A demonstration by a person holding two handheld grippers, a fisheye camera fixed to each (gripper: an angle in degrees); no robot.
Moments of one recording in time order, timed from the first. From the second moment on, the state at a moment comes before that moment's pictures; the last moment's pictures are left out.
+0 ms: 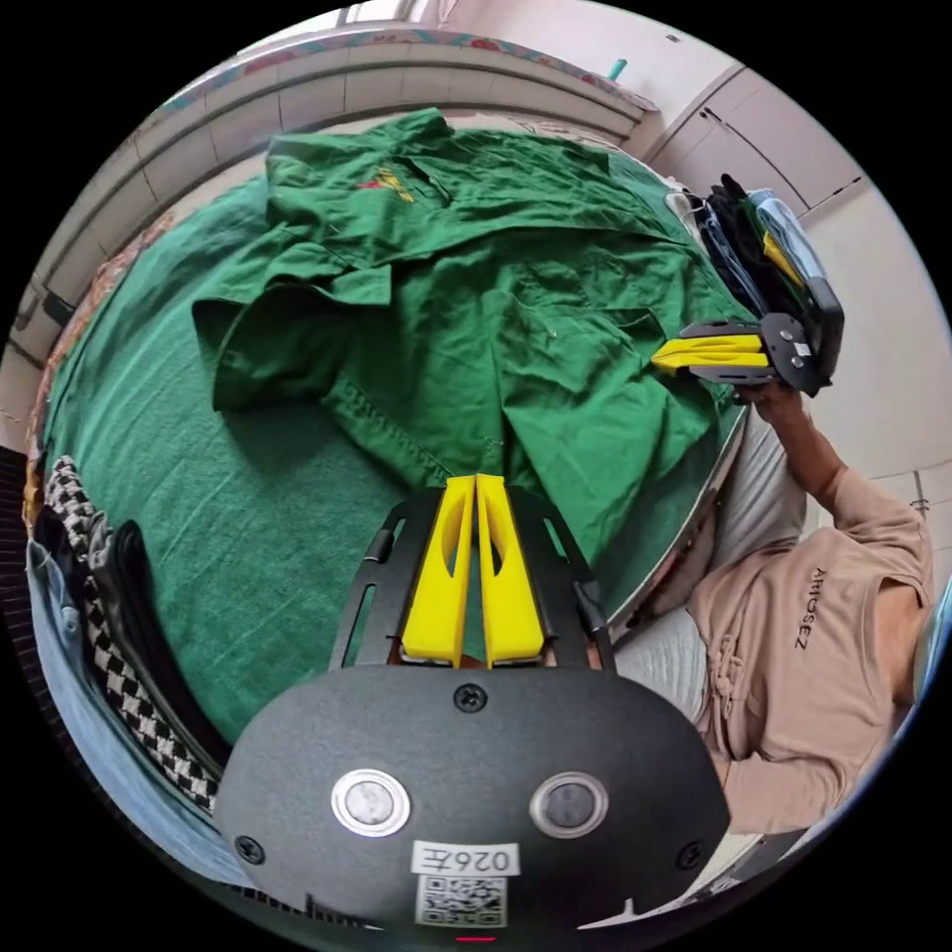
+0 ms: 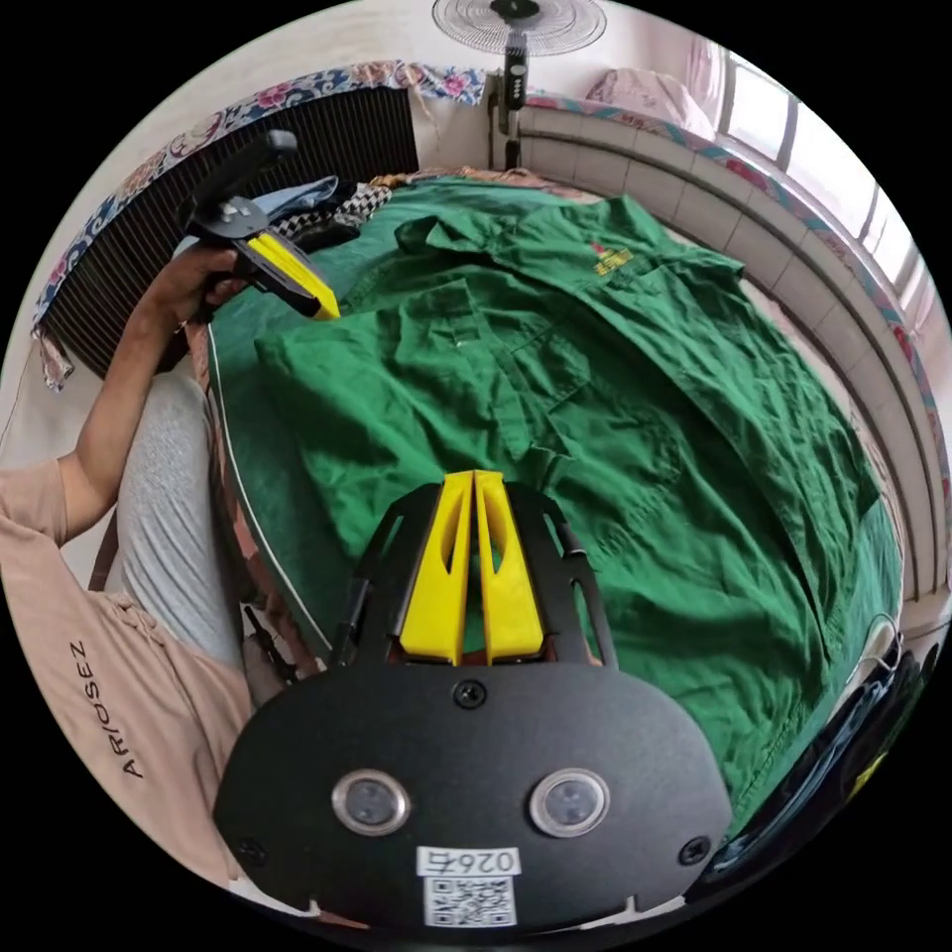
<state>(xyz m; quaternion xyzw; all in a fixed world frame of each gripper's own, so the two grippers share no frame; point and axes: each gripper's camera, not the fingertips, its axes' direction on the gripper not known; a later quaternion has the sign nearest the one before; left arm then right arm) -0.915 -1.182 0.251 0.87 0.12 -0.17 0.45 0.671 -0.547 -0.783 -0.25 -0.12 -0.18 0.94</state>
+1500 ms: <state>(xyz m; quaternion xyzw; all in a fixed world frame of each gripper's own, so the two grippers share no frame) -0.847 -1.306 0.436 0.90 0.18 -0.23 0.31 0.657 -0.876 -0.560 -0.14 -0.25 -0.14 0.95</state>
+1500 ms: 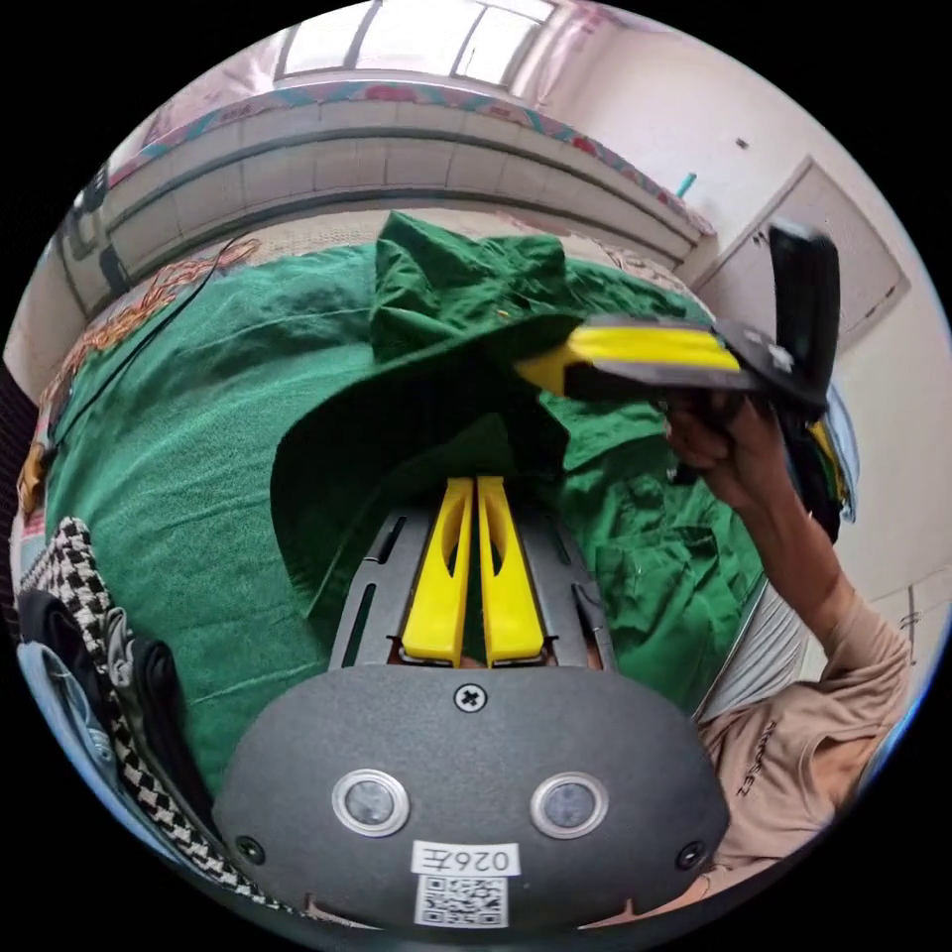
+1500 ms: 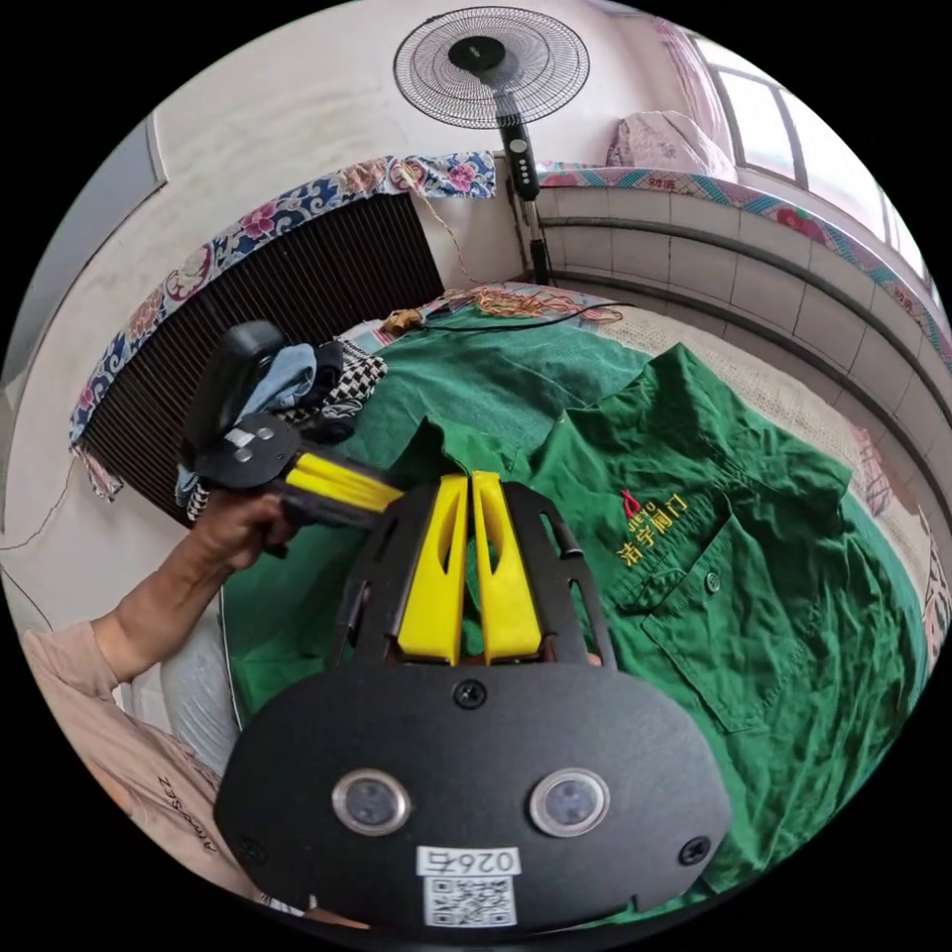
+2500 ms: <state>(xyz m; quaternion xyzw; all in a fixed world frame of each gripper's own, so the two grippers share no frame) -0.627 -1.451 0.598 0.89 0.13 -0.39 0.22 0.671 -0.684 -0.360 -0.15 -0.27 -0.12 0.94</state>
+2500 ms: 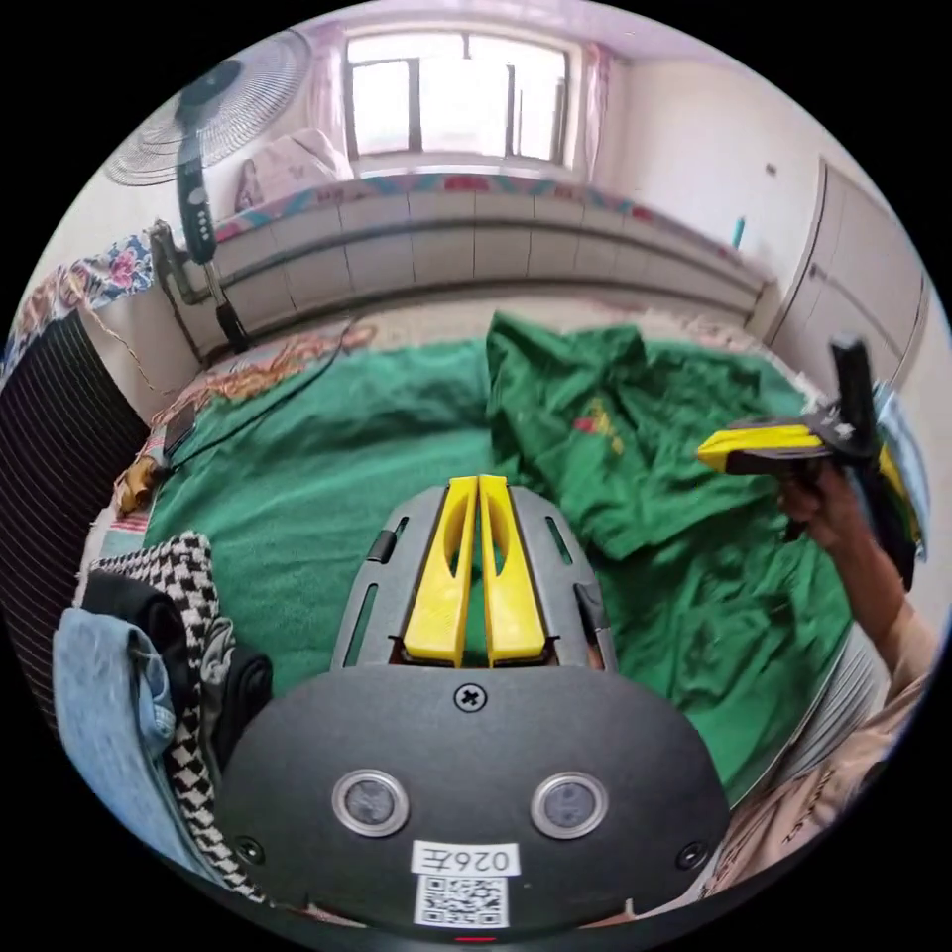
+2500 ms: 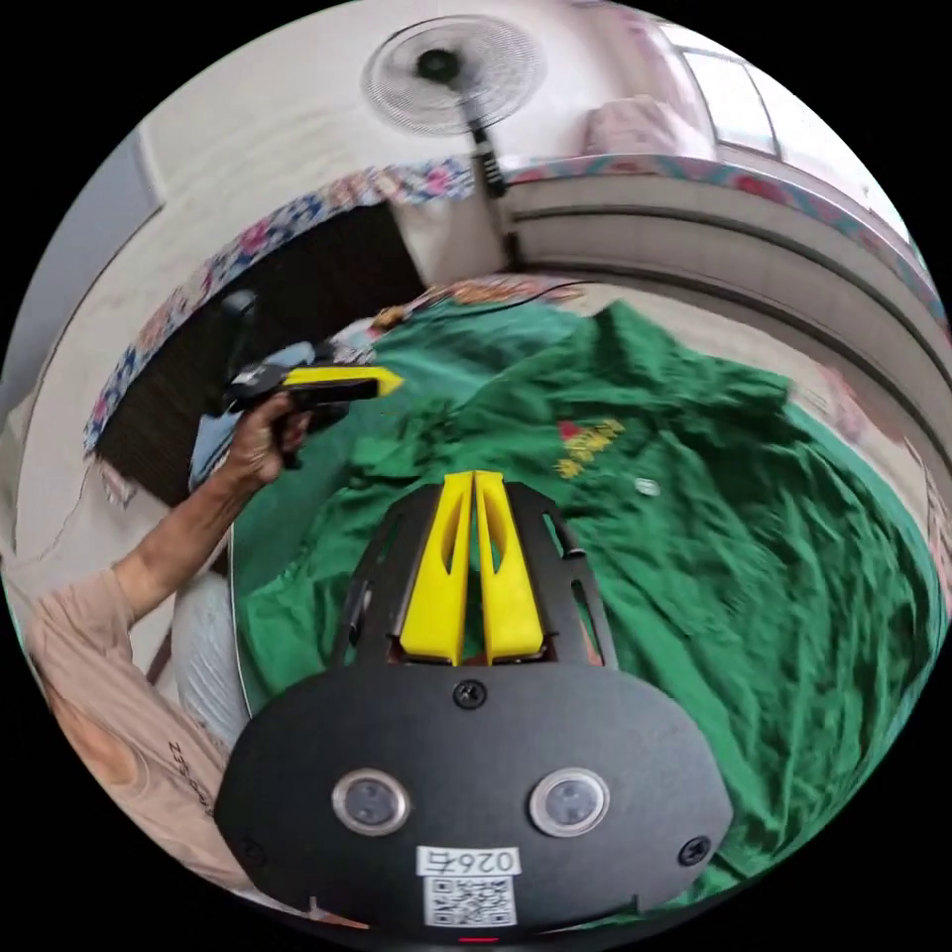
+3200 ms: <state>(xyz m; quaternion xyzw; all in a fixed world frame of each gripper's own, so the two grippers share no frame) -0.803 -1.471 0.411 0.90 0.33 -0.08 0.27 0.872 -0.671 -0.022 -0.18 -0.28 0.27 0.91</state>
